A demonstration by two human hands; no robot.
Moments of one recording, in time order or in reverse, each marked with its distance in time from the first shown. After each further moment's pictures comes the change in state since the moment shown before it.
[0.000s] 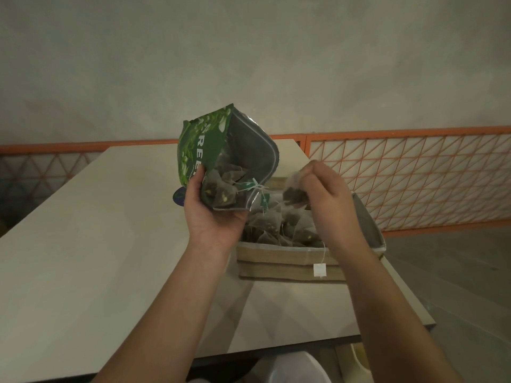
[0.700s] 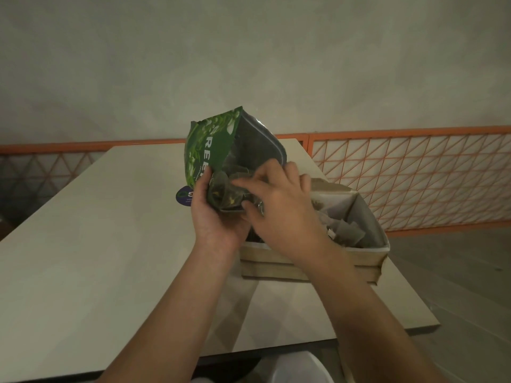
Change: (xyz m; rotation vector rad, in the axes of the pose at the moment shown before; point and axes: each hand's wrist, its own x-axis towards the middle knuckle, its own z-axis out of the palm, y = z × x) left_hand -0.002 -0.004 -0.003 0.037 -0.014 -0.027; right_hand -0.003 0.006 0.047 -0.917 -0.098 -0.501
